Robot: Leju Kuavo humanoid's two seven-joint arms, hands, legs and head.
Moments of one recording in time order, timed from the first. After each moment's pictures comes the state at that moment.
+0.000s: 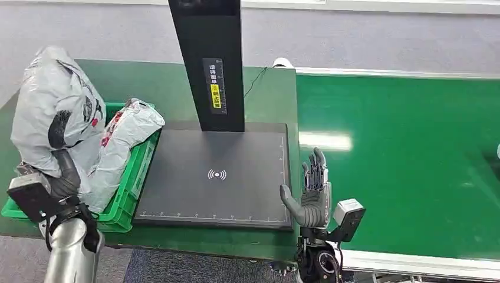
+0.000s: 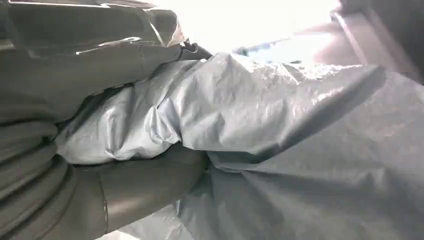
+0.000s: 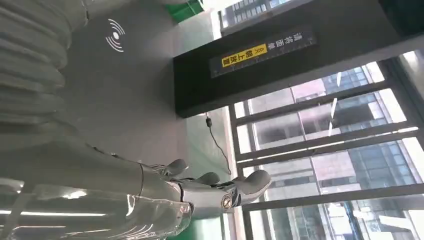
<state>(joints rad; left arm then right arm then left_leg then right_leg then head) -0.27 -0.01 0.23 -1.35 -0.19 0.39 -0.54 -0.08 0.28 0.15 -1.20 -0.09 0.00 -0.64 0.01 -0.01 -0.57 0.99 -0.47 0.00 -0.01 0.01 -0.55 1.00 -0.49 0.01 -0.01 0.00</state>
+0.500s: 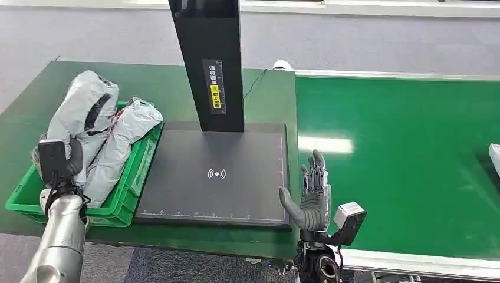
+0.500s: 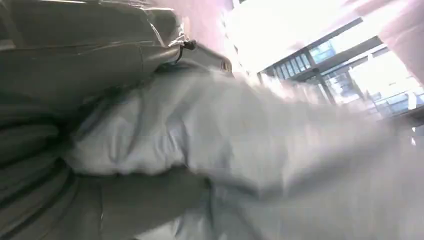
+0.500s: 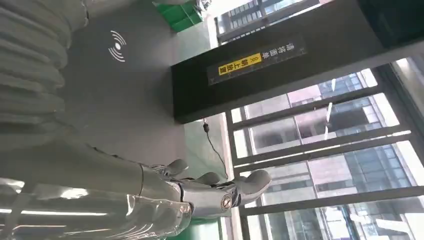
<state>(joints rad) -0.53 0.11 0.36 -0.84 -0.38 0.38 -0.47 -0.06 0.29 0.16 -1.23 -0.09 0.01 -0.63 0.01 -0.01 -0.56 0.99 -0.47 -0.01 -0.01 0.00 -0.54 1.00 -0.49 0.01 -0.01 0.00</state>
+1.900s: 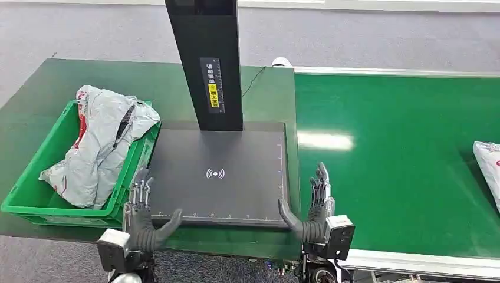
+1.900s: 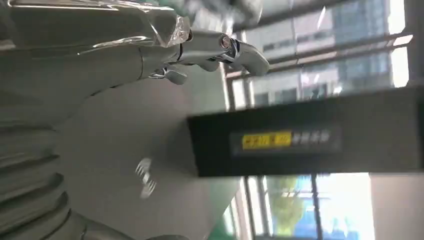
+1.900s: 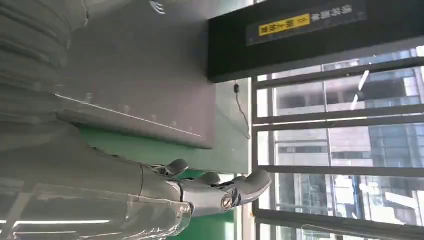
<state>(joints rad) 0.09 -0.21 -0.12 -1.48 -0.27 0.08 -0.62 0.03 0.29 0.16 -1.26 0.10 -0.16 -0.65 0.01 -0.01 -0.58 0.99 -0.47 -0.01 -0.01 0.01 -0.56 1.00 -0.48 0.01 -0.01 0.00</state>
